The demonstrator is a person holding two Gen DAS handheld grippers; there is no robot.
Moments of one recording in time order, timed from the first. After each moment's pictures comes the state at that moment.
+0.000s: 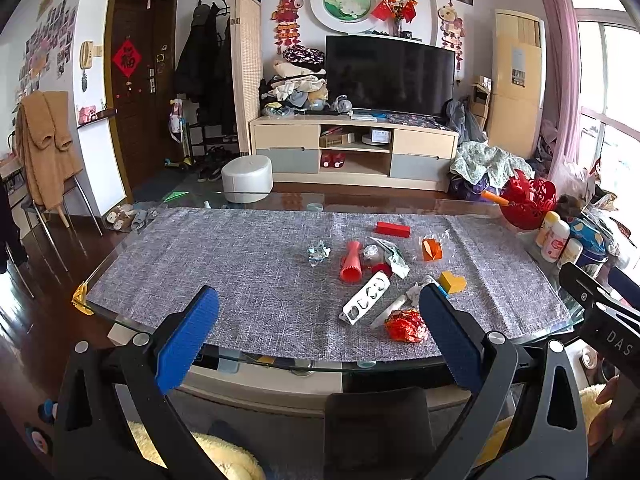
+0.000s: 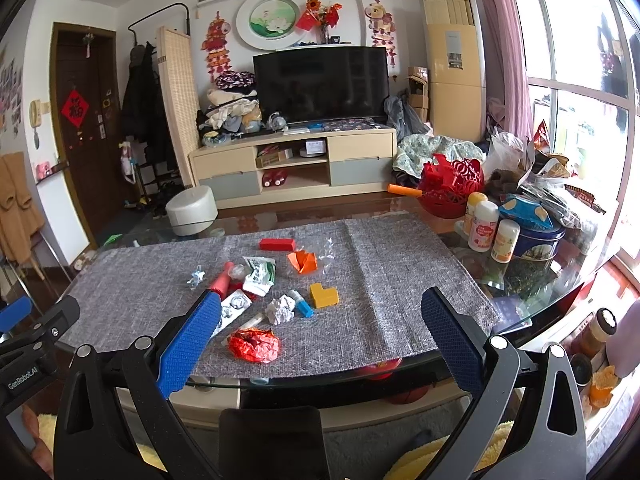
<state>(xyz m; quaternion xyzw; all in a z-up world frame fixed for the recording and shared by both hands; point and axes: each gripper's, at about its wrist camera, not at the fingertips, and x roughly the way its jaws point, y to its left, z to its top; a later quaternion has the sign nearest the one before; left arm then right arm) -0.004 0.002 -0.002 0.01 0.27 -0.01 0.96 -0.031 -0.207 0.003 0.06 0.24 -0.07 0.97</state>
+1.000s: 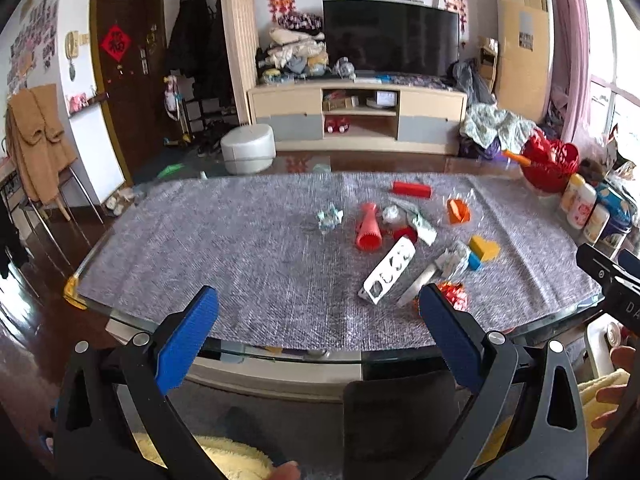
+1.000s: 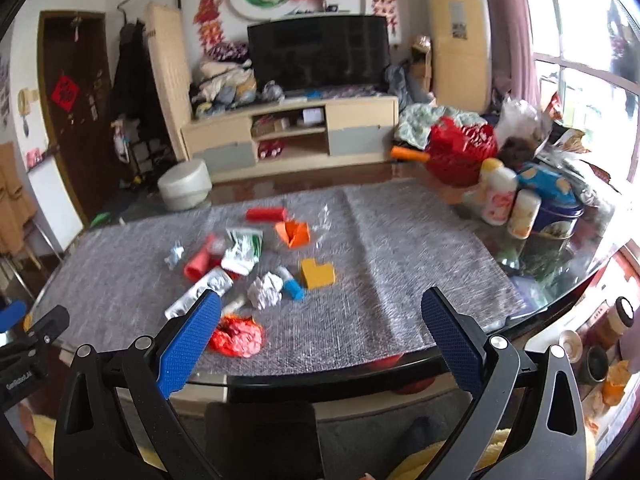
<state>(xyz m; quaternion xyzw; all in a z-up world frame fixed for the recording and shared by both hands) 0.047 0.007 -0.057 0.03 0.33 0.00 0.94 0.027 -0.220 -0.051 0.07 0.30 -0.06 0.95</state>
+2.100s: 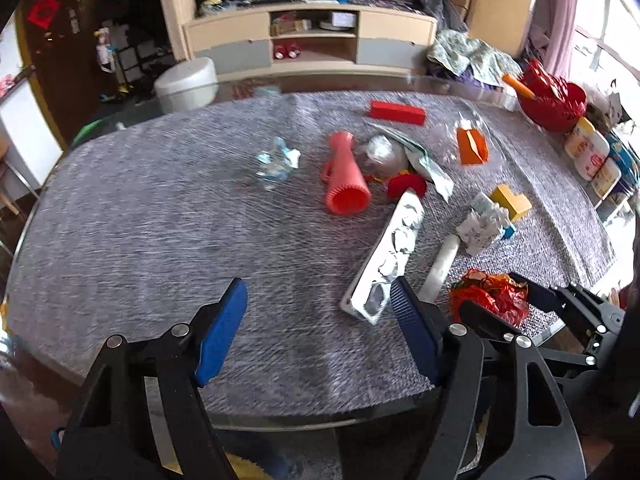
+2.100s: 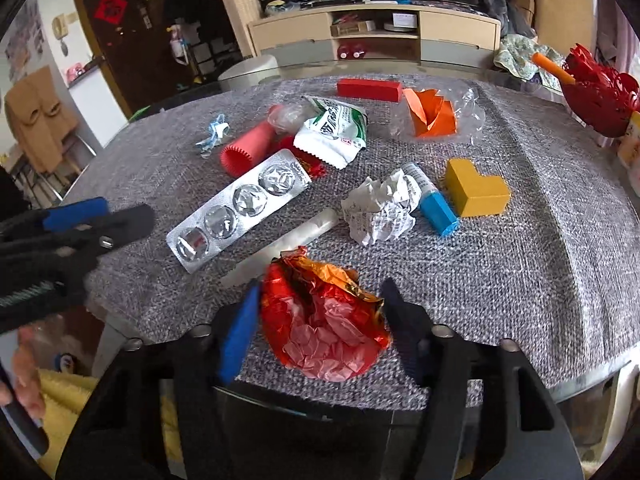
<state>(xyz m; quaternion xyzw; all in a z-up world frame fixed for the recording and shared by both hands) 0.178 -0.008 -0.147 0.05 0.46 -0.09 0.88 0.132 -0.153 -0.166 0.06 0.44 0.10 0.89</state>
